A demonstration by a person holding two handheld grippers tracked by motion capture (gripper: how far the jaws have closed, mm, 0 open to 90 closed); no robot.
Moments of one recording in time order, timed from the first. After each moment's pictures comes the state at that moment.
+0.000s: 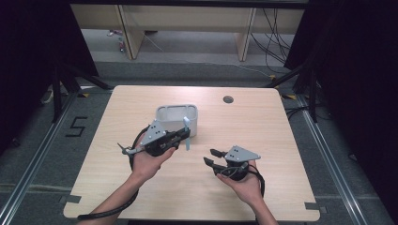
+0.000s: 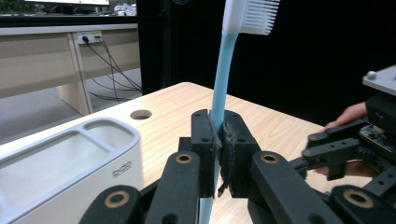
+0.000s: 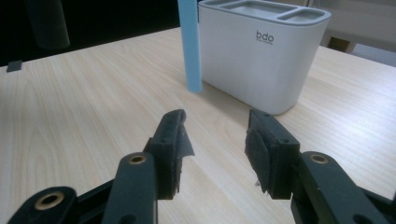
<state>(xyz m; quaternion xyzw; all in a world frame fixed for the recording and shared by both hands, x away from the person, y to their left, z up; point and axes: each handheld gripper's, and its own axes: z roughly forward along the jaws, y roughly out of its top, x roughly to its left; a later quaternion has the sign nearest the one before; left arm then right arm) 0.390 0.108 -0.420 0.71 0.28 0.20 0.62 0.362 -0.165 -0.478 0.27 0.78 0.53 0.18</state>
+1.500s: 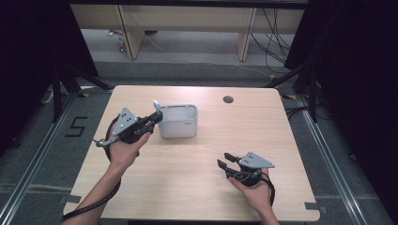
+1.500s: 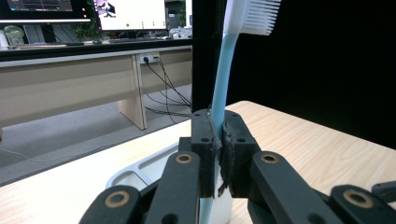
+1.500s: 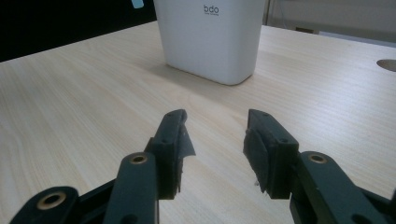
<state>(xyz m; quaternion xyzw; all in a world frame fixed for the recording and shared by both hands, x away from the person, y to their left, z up) 0.411 0.173 -0.400 0.66 0.32 0.28 0.62 0.349 -0.200 -0.499 0.35 0.75 0.53 0.19</state>
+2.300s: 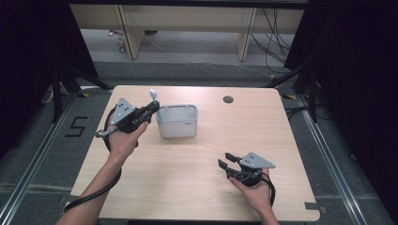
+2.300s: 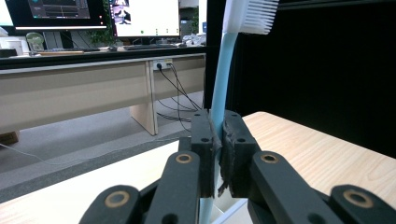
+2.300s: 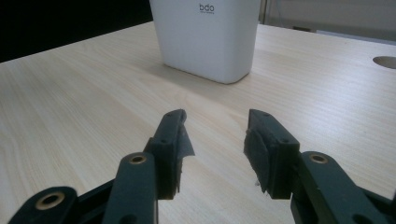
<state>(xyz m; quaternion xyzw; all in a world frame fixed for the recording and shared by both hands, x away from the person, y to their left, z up) 0.436 0.180 -0.390 0.65 0.33 0.30 0.62 0.349 -0.202 -0.501 0.35 0.75 0.53 0.19</state>
